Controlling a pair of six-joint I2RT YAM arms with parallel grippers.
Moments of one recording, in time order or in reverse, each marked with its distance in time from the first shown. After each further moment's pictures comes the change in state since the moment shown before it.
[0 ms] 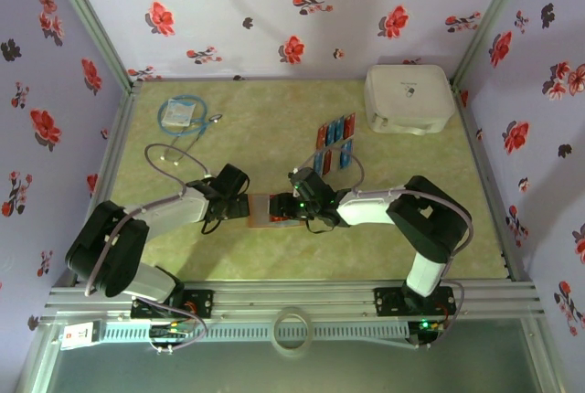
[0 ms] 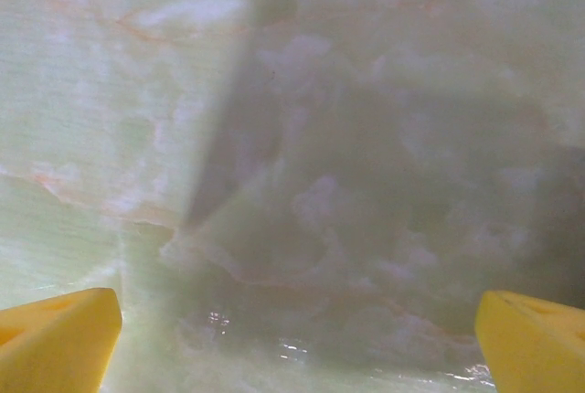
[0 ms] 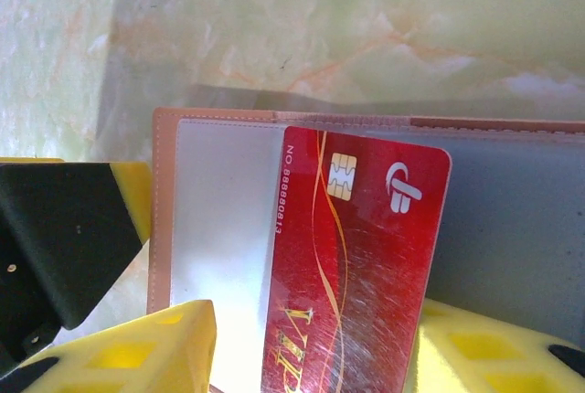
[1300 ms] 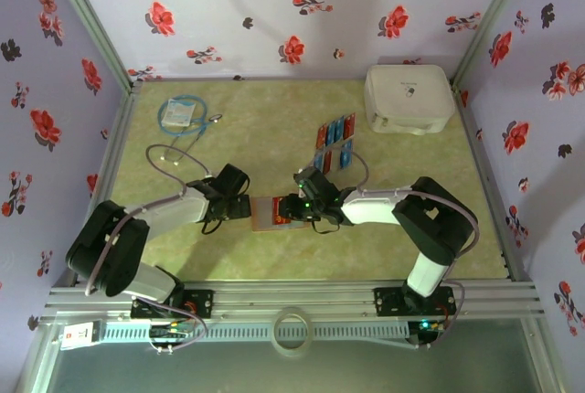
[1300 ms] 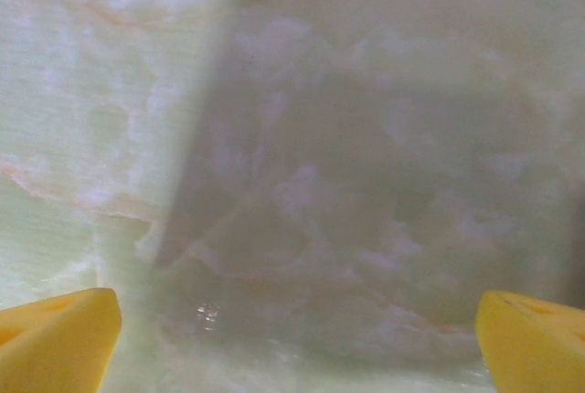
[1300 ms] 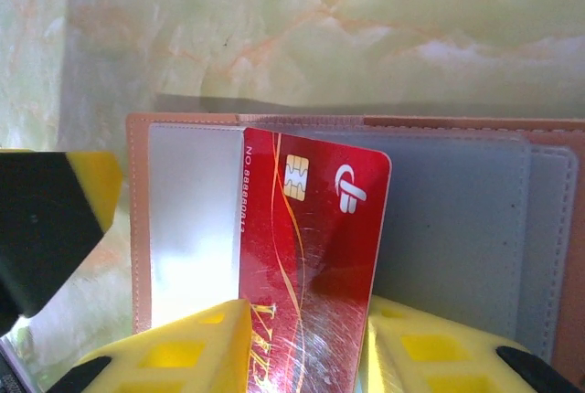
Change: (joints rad) left arm -0.001 -0.008 0.000 0.008 0.040 0.000; right arm -0.027 -0.034 -0.012 -0.084 -0.022 -0.020
